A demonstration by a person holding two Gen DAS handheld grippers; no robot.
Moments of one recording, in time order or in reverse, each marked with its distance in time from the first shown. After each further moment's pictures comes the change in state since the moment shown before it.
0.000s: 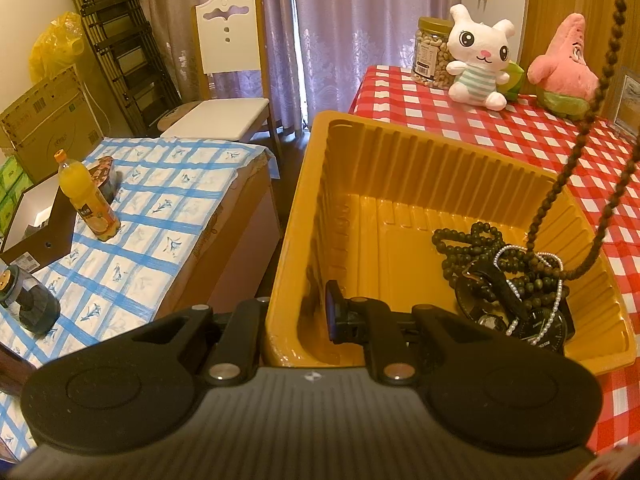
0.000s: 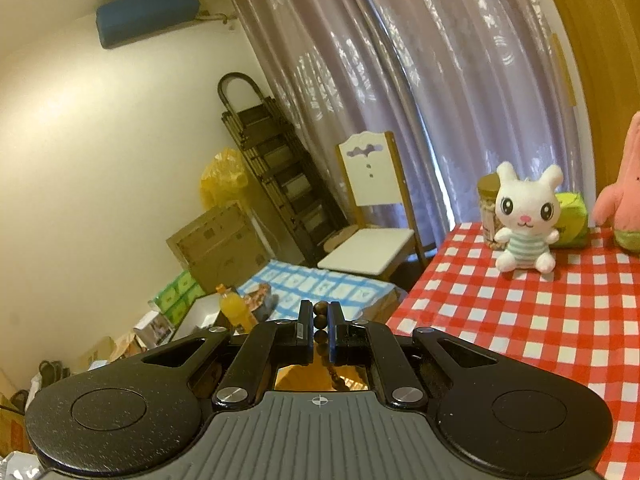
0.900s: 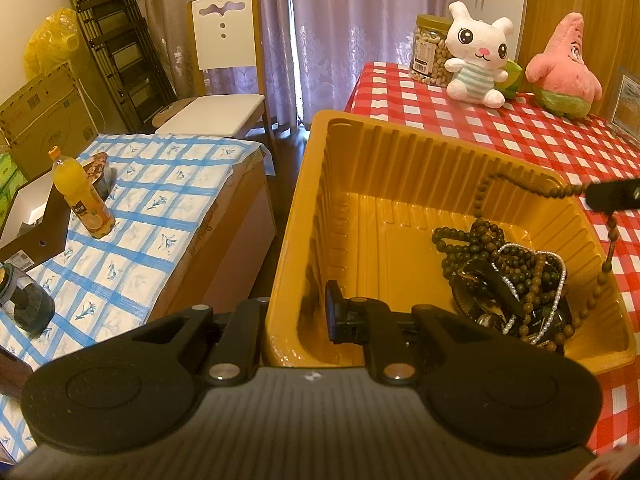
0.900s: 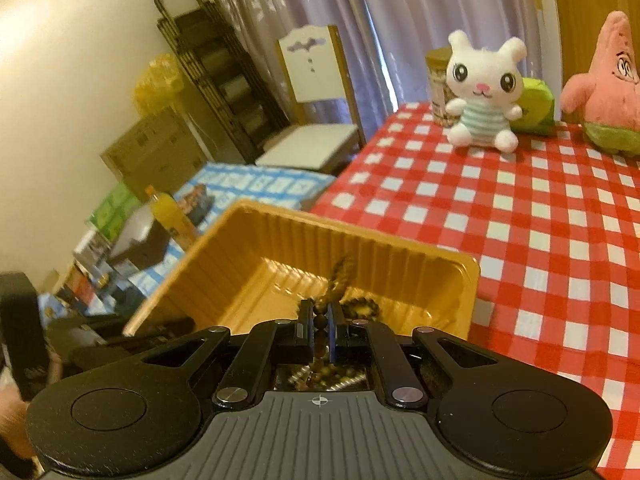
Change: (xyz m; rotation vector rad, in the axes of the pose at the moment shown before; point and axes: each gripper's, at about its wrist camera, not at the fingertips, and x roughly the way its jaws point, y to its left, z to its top) left arm 0.004 0.003 0.000 -0.006 0.010 -0.021; right arm 0.064 -0.045 -0.075 0.025 0.303 -0.195
